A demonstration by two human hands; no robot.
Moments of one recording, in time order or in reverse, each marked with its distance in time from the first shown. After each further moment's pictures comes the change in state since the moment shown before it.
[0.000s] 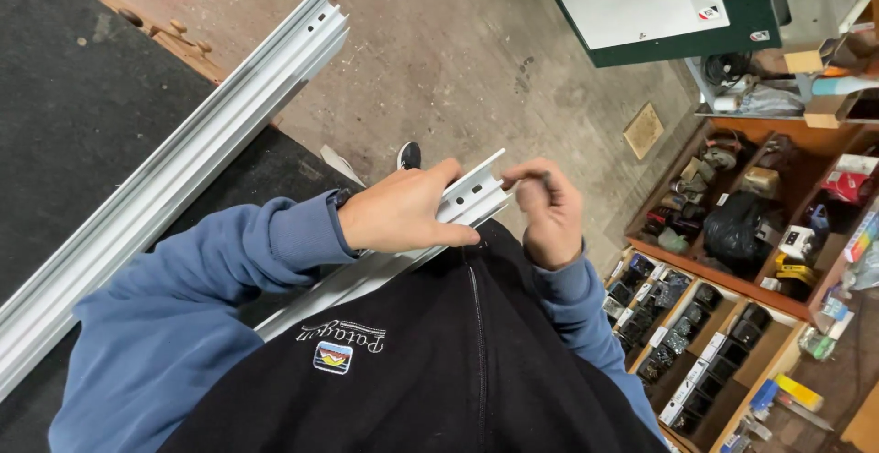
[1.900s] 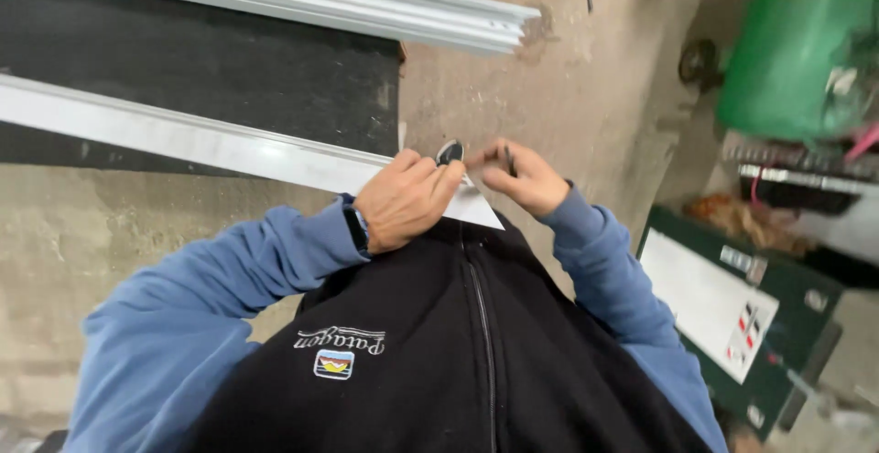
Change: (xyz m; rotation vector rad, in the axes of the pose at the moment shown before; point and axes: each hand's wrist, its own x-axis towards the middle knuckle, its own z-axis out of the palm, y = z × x) left_hand 0.038 0.016 0.136 1.114 1.052 -0.310; right_hand 0.206 0.048 0.025 -0.499 -1.536 0.070
